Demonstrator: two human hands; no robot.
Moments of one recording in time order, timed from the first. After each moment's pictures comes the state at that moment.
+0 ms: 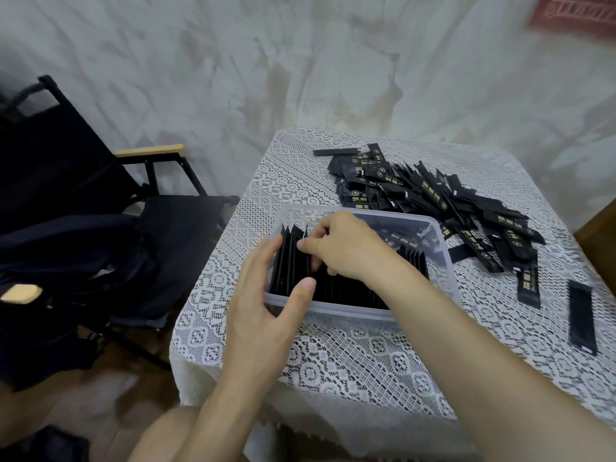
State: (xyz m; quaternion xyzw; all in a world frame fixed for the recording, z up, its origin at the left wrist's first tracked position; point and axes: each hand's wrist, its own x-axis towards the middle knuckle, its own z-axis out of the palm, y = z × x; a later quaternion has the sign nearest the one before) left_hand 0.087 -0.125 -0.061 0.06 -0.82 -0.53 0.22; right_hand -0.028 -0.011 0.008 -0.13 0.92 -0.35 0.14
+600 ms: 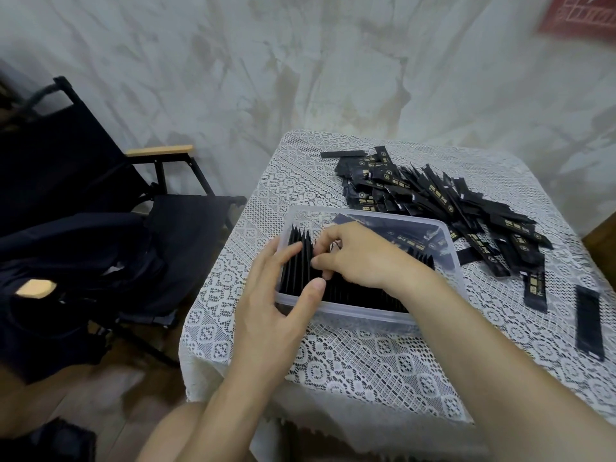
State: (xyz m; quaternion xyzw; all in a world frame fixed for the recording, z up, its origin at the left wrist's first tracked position) left_hand 0.087 -0.128 -0.059 0.05 -0.84 -0.50 0.23; right_hand -0.028 0.002 0.004 -0.19 0.89 -0.35 0.20
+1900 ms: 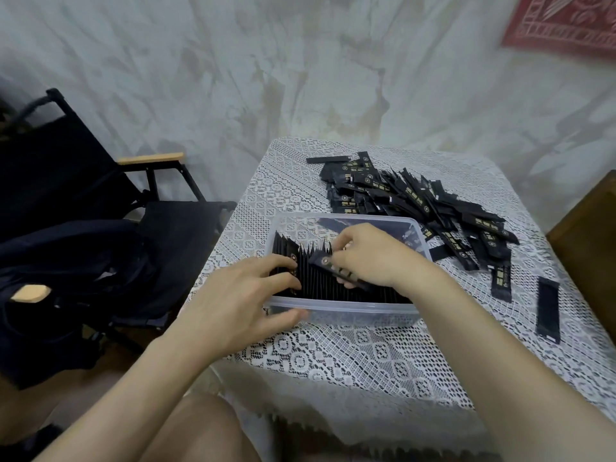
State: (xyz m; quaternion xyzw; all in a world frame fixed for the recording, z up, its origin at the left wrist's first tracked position) left_hand 0.076 -0.170 -0.027 -0.19 -0.97 -0.11 0.14; right_hand -0.015 0.039 0.020 -0.12 0.91 -0.35 0.20
